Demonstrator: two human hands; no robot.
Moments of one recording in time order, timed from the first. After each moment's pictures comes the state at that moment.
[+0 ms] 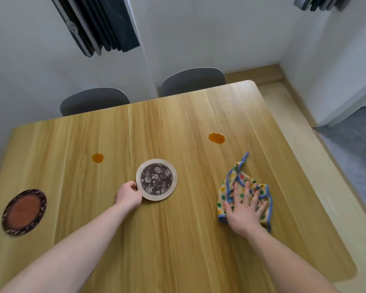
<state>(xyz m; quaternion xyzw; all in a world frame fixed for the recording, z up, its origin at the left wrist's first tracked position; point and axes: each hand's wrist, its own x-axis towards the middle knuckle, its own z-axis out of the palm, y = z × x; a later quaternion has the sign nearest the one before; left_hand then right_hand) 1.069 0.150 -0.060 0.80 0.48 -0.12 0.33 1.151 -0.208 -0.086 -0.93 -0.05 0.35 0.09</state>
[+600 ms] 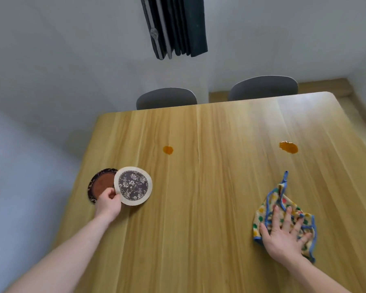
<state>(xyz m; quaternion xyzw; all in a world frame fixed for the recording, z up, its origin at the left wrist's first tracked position) 0.866 0.352 -0.011 0.73 0.60 0.03 0.33 1.066 -0.116 -0.087 -0.92 -0.04 0.39 0.04</state>
